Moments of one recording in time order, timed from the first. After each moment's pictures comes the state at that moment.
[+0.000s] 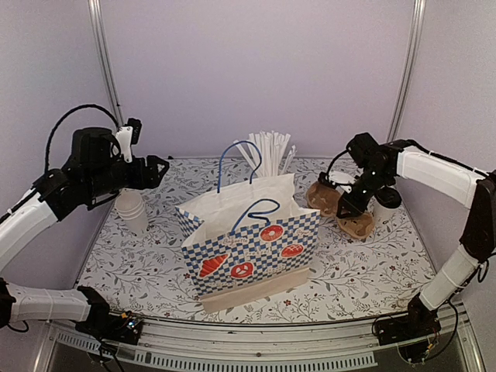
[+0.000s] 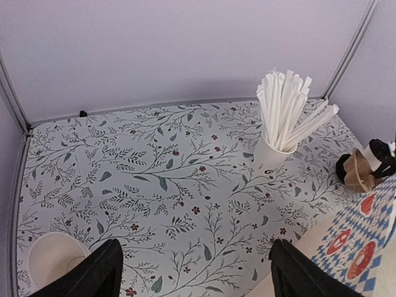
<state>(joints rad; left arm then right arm) -0.54 1.00 1.01 -0.45 -0.17 -0.27 0.44 1.62 1.28 -0.95 -0.09 -0.50</state>
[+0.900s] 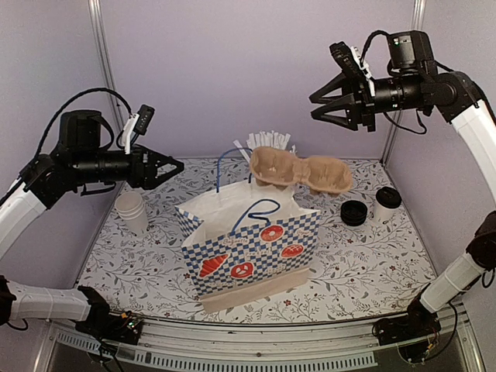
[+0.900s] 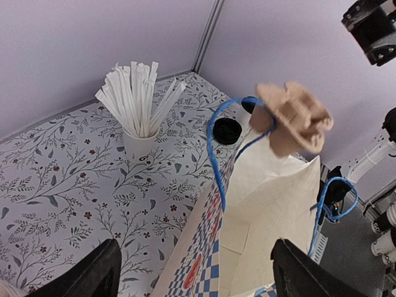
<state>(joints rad) -0.56 1.02 1.20 -0.57 0.39 -0.18 0.57 1.52 2.08 -0.98 -0.71 -0.67</state>
